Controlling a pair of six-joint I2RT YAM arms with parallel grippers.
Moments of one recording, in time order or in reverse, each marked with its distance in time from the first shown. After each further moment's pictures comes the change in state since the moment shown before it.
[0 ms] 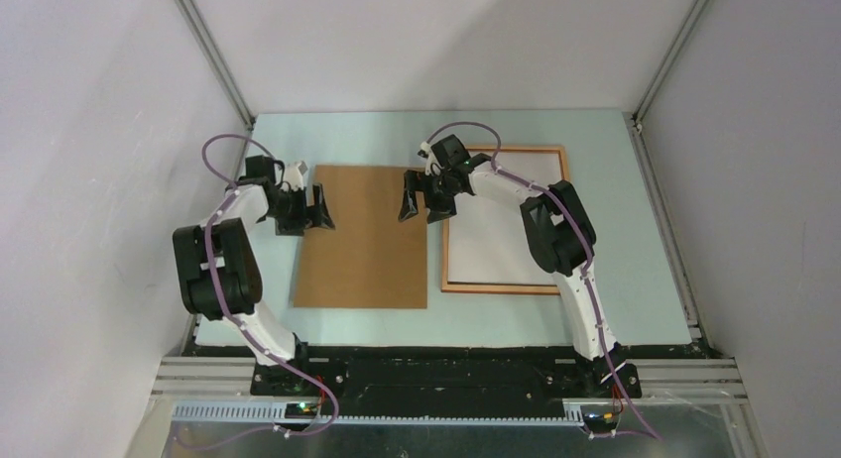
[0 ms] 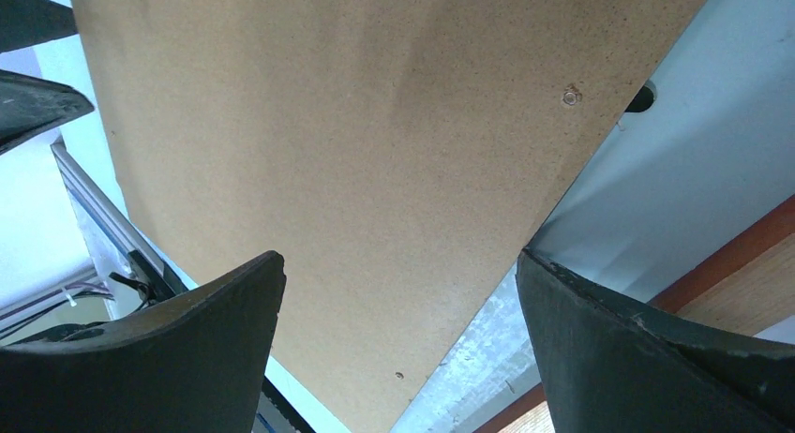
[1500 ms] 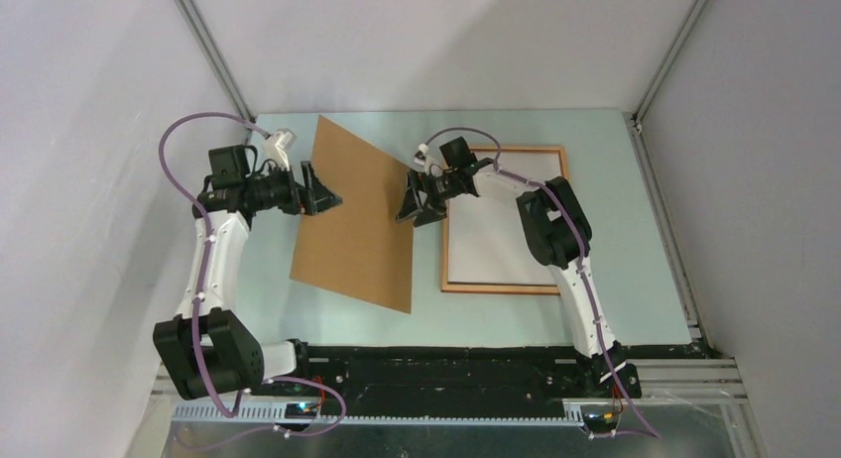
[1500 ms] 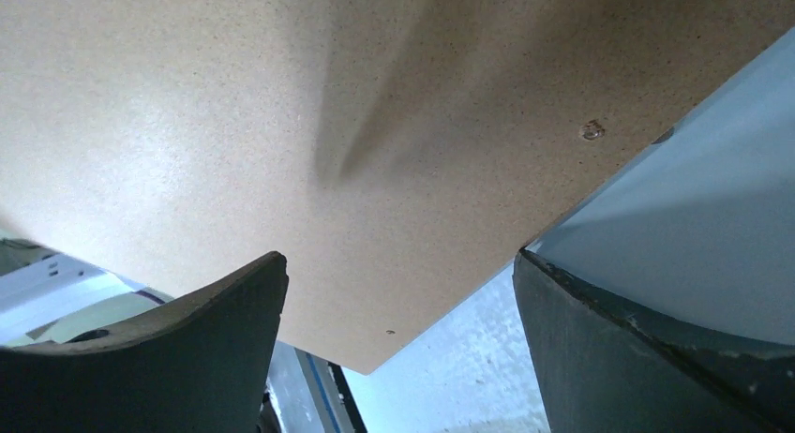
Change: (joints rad) left arm 0.016 -0.451 0.008 -0.024 0.403 0.021; right arm -0.061 0.079 -0.007 0.148 -0.398 -0.029
